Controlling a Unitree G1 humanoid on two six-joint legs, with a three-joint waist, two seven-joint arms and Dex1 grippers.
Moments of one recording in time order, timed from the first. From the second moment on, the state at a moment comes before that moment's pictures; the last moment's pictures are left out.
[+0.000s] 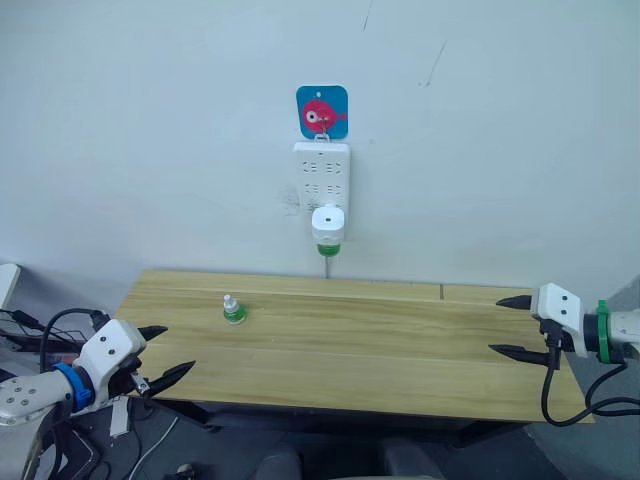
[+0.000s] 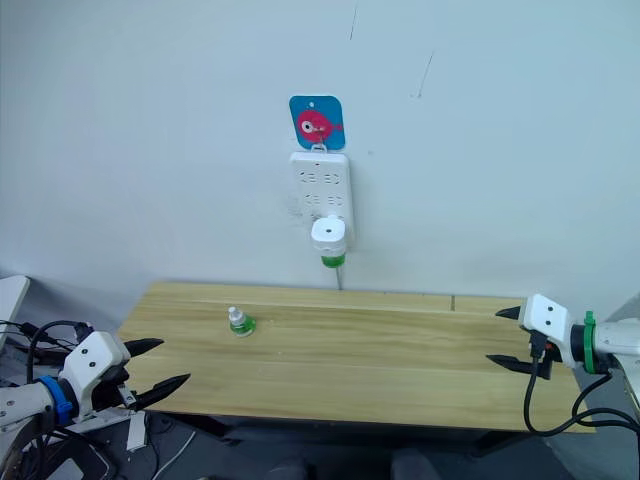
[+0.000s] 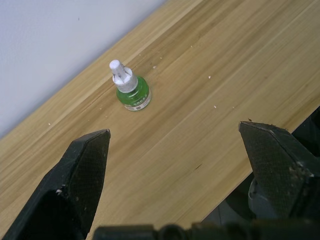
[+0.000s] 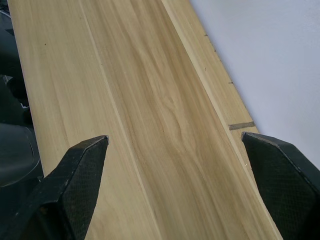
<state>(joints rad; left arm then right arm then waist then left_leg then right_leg) 0.31 0.88 0.32 0.04 -0.30 0.05 -0.95 -0.06 -0.97 -0.05 0.20 0.21 -0.07 1.20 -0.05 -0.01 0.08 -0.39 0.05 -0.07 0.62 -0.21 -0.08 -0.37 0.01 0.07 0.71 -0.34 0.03</state>
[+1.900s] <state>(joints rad) -0.59 0.61 0.16 0.30 -0.43 0.32 -0.95 -0.23 -0.72 -0.19 -0.71 0.73 0.73 0.58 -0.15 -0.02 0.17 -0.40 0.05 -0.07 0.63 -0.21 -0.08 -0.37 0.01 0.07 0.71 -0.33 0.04</state>
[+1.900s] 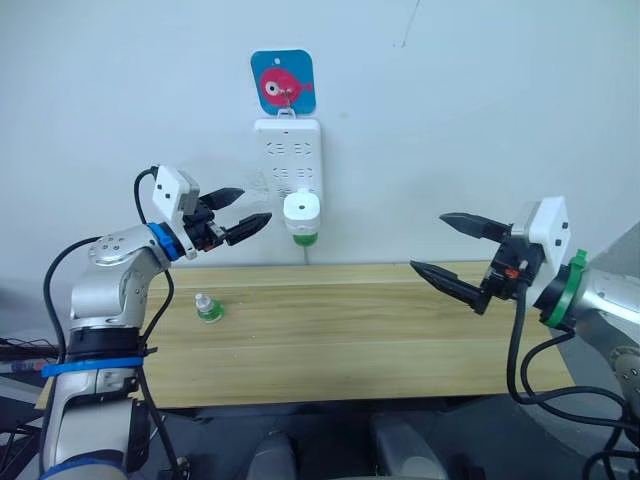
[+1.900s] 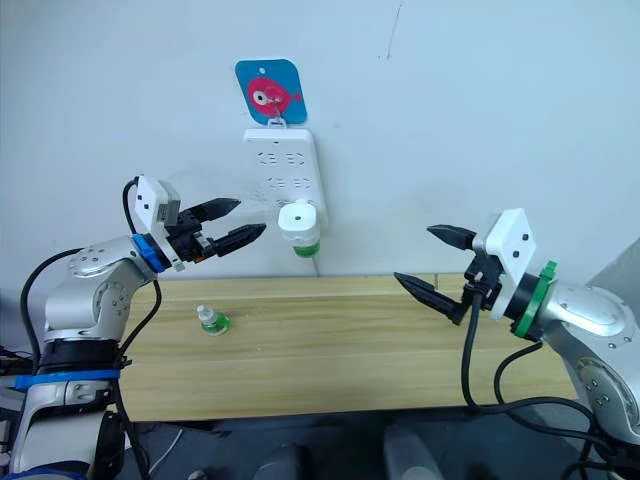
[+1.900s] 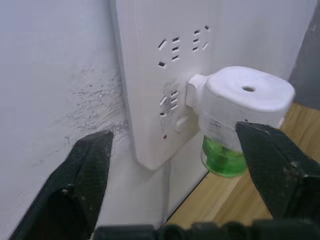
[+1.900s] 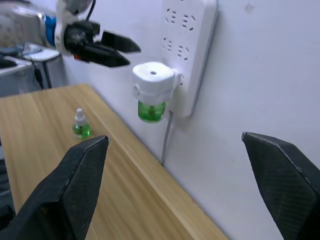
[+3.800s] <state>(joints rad) -0.86 0.51 0.10 0.54 -0.35 0.19 -1.13 -0.37 -0.61 0.00 -0.81 0.74 0.91 0.24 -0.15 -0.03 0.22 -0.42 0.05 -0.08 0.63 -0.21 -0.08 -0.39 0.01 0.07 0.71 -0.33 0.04</state>
